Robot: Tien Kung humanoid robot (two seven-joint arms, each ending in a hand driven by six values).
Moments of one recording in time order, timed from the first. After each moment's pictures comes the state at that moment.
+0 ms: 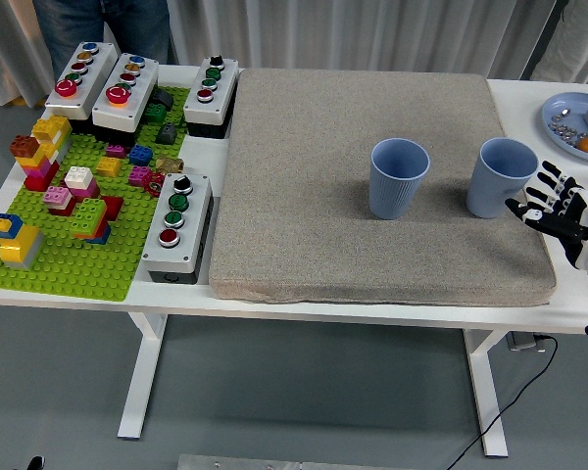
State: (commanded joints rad) left arm -0.11 0.11 -1.03 -0.18 0.52 0.08 0.13; right arm 0.31 -0.25 1.34 1.14 -1.00 -0.04 -0.06
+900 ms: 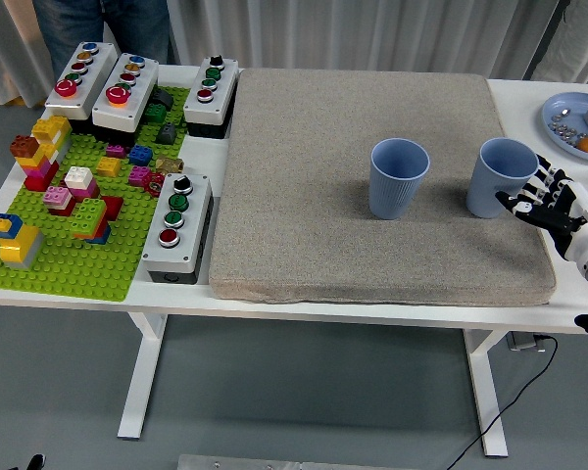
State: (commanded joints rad) left arm -0.12 0.11 -1.04 -0.18 0.53 0.08 0.13; right arm 0.35 -0.23 1.32 1.11 -1.00 -0.04 -0.05
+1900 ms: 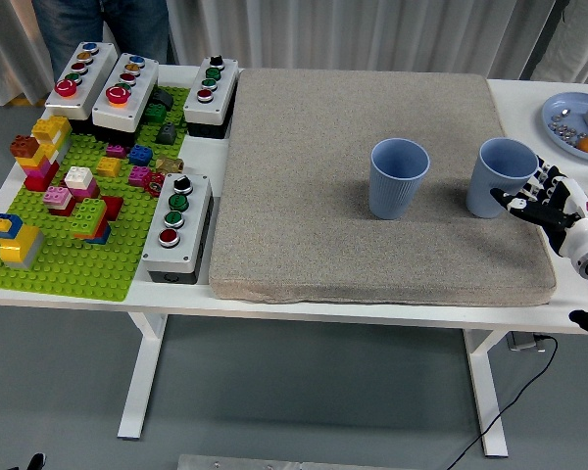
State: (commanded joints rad) left arm -0.12 0.11 -1.02 -0.18 0.52 0.08 0.13; right arm 0.37 -0.22 1.31 1.08 -1.00 -0.04 -0.05
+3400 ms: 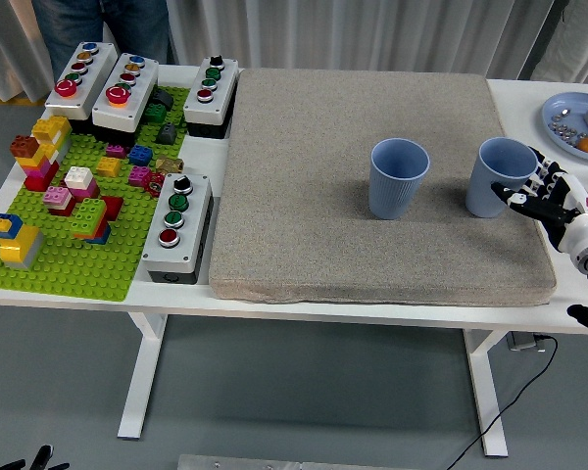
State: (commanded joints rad) left arm -0.14 0.11 -1.01 -0.18 0.52 0.08 0.13; right arm 0.39 -0.21 1.32 1.06 -1.00 -0.04 -0.05
